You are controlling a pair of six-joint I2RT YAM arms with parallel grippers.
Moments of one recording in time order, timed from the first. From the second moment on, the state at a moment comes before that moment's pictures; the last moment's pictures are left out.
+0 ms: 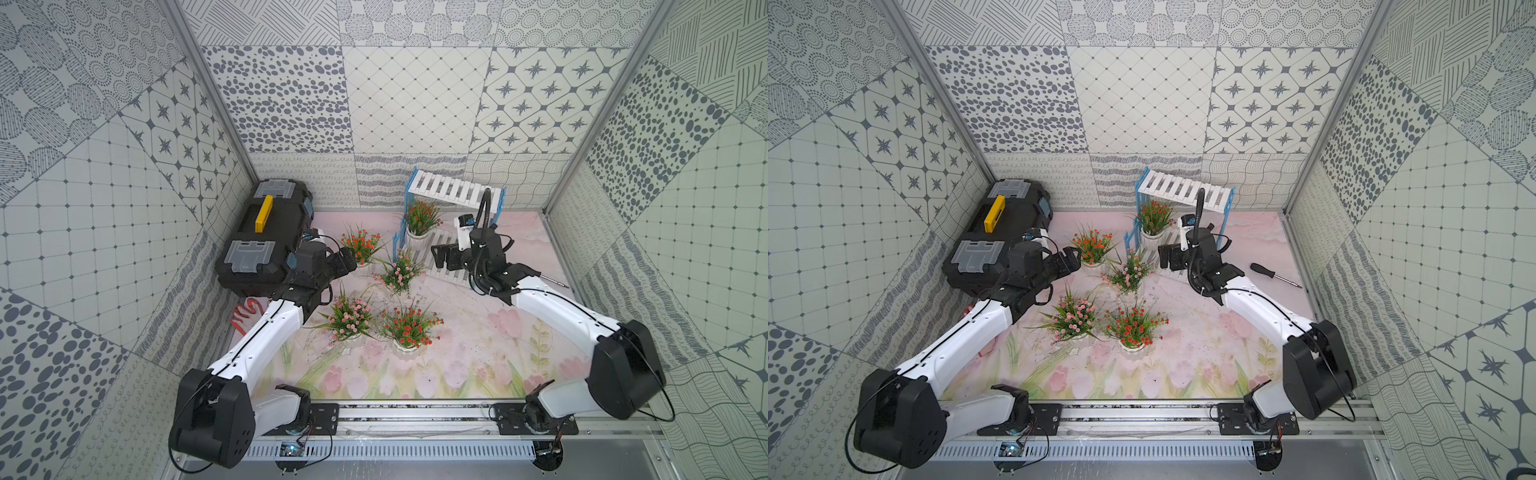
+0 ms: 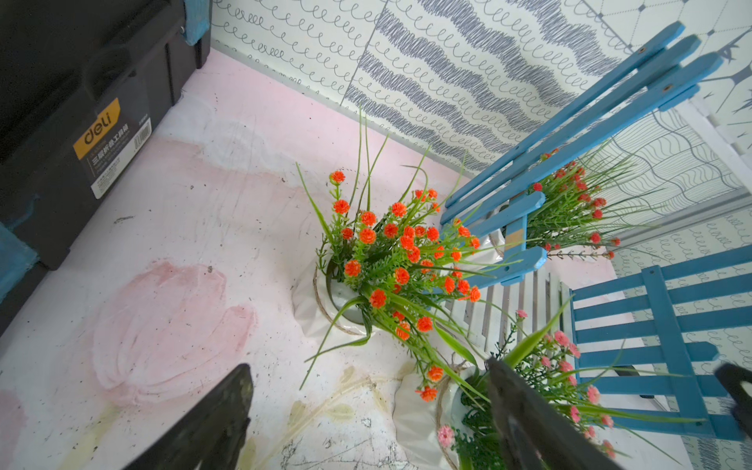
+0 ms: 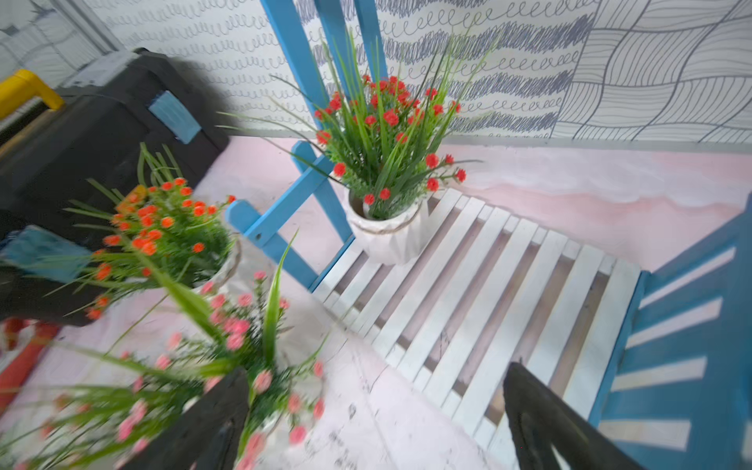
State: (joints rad) left arm -0.26 1.21 0.82 -0.10 0.00 -0.55; right arm 0.51 1.38 1.01 -0.12 0.02 0.28
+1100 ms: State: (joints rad) left arm -0.26 1.24 0.83 -0.10 0.05 -0.55; right arm 1.03 0.86 0.47 -0.43 -0.05 0.44
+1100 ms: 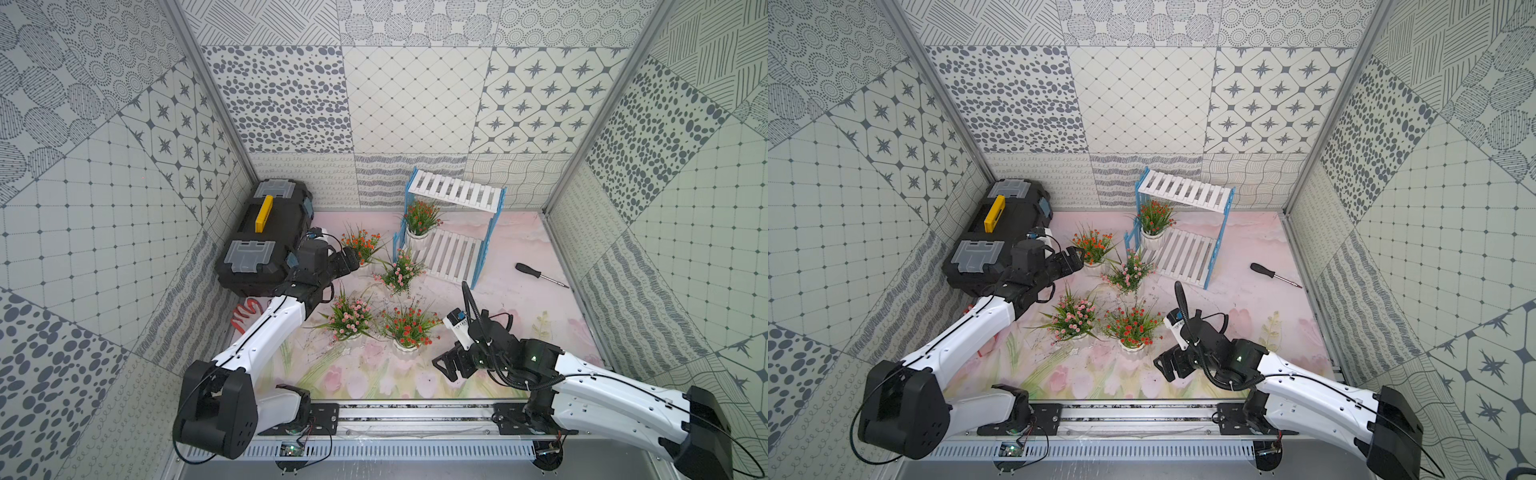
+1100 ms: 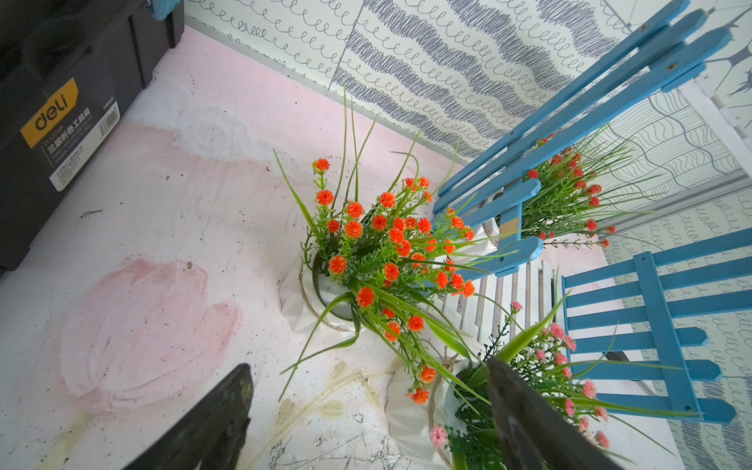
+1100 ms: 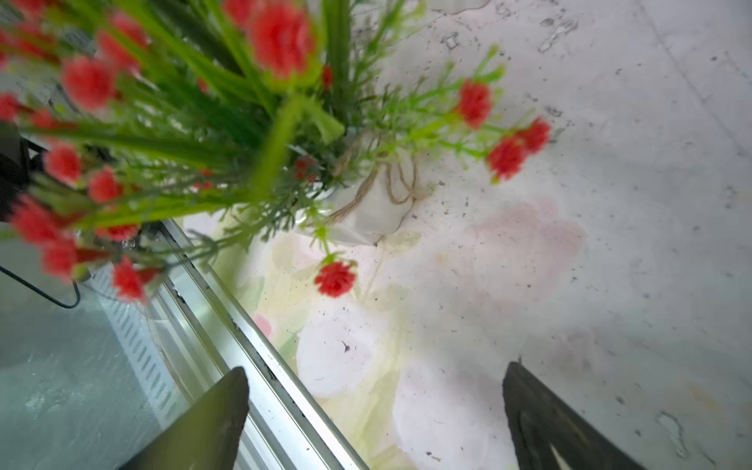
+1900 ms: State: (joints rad) left arm -0.26 1.23 0.82 -0.10 0.04 -0.55; right arm 1.14 1.10 0.34 0.26 0.16 0.20
